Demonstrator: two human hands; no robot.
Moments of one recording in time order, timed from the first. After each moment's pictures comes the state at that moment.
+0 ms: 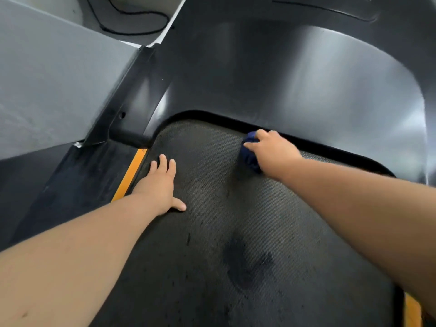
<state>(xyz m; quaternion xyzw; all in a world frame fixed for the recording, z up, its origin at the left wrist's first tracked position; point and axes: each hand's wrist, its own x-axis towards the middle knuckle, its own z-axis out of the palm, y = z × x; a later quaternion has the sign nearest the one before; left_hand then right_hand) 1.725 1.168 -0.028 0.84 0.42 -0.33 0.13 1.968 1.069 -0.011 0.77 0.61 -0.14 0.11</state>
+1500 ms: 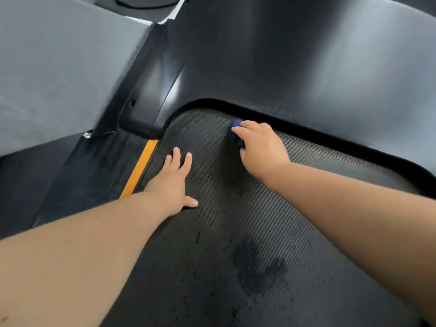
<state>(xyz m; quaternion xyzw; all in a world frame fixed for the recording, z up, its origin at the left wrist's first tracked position) 1.720 1.163 -0.030 0.82 0.44 -0.31 0.19 1.926 1.104 -0.048 0.79 0.59 -0.14 -0.13</state>
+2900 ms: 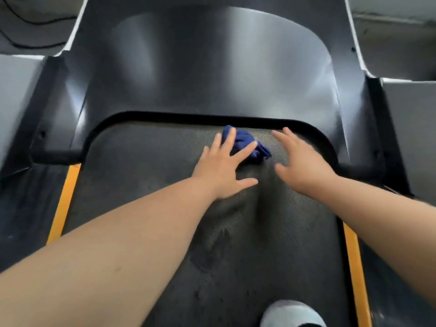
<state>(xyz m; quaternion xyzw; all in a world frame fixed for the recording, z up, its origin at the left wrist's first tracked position) 1.888 1.042 -0.023 0.97 0.14 -0.12 0.17 2.014 0.890 0.012 0.90 0.35 -0.22 -0.14</state>
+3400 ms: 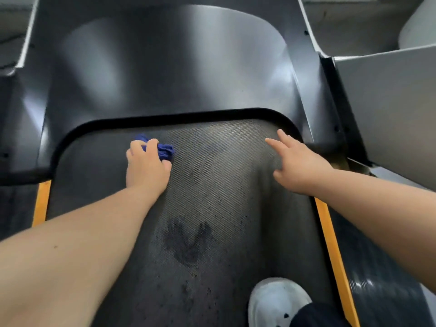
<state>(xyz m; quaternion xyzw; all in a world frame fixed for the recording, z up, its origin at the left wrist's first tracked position) 1.850 1.089 -0.041 0.89 0.42 0.01 0.17 2.013 0.831 0.029 0.91 0.32 -0.27 -0.02</state>
